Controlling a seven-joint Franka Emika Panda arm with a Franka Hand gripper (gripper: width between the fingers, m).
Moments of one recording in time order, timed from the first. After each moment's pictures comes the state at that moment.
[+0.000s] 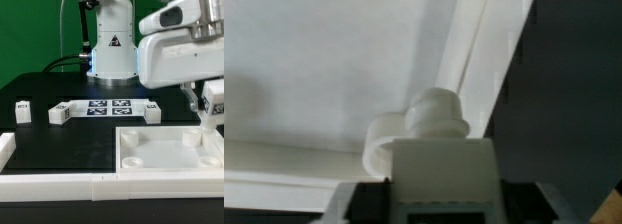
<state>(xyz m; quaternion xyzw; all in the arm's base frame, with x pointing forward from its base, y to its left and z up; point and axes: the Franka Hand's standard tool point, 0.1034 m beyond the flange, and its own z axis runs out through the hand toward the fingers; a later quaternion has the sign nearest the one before) 0.589 0.130 0.093 -0.99 -0.10 -0.11 0.06</state>
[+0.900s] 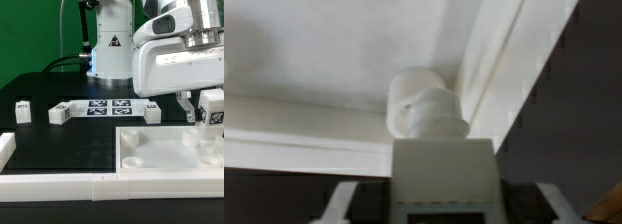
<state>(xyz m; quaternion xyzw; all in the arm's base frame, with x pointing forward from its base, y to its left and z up) 0.601 0.118 0.087 -0.98 -0.10 -0.19 0.05</state>
